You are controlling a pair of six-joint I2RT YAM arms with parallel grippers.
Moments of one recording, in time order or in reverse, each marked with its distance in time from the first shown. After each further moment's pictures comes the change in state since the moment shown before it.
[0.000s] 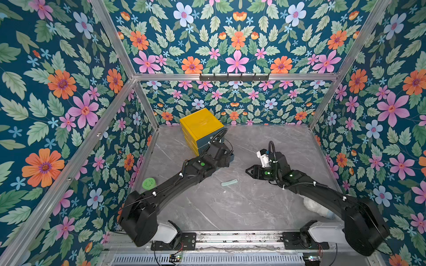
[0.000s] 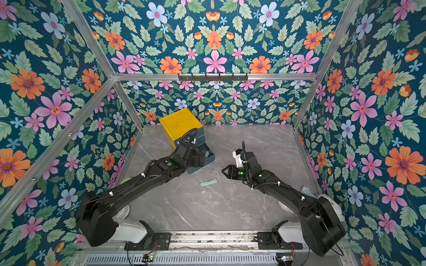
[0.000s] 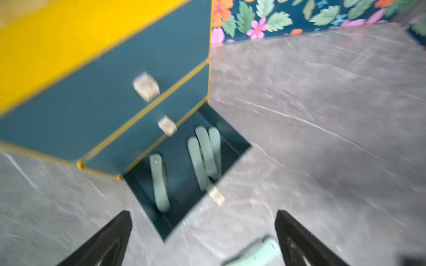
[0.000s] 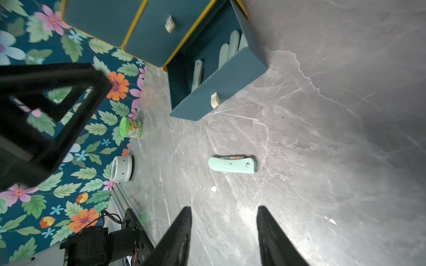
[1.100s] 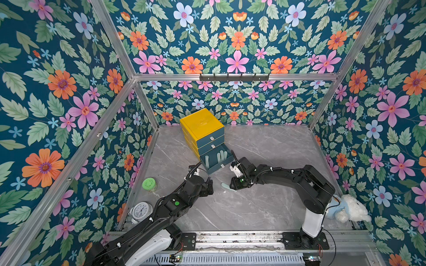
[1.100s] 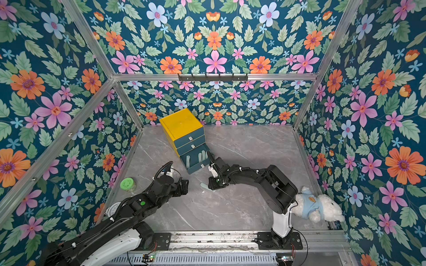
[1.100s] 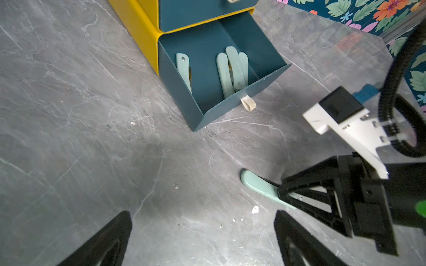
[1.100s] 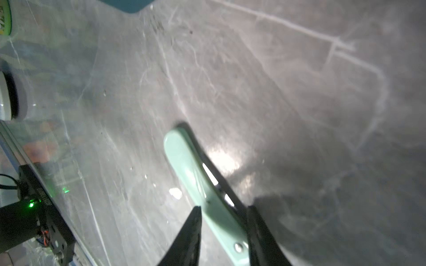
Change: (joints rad) left arm -0.003 -0.541 -0.564 0.023 0.049 -0.251; right arm 0.226 0.452 0.272 -0.216 0.085 -0.162
